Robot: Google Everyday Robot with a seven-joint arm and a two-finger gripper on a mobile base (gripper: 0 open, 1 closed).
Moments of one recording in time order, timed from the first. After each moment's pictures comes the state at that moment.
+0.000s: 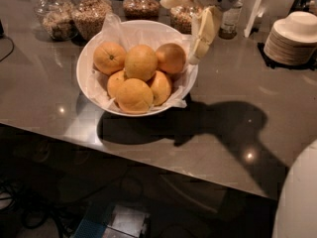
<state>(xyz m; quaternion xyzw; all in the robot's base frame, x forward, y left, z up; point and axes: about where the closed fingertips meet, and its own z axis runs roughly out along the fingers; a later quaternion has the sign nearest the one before) 0.577 -0.035 1.003 -0.77 0.54 0.20 0.28</state>
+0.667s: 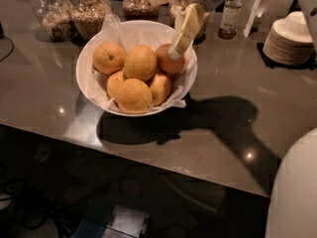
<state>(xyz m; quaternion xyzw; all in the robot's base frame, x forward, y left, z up) 0.585 0.001 1.010 -0.74 0.54 0.25 0.32</state>
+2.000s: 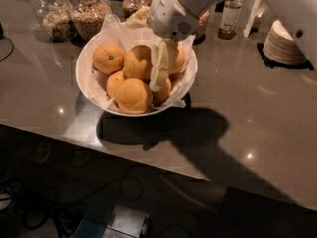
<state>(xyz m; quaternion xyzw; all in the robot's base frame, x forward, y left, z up) 0.557 0.047 0.958 -0.79 0.50 0.18 0.29</state>
